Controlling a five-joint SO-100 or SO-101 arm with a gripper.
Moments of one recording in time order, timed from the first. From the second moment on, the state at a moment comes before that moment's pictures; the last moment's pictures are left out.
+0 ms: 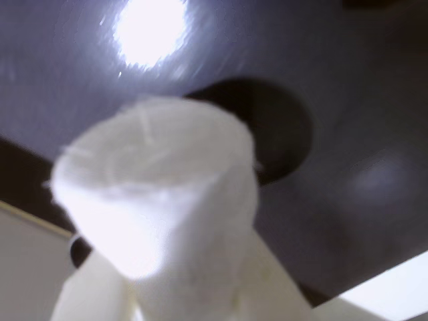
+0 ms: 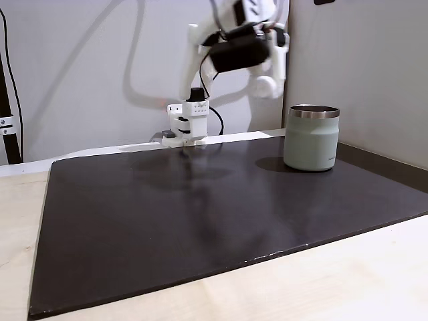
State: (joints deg) arm -14.6 71.2 41.3 101.5 -14.2
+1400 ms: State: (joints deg) arm -36.9 55.5 25.4 102.7 -9.5
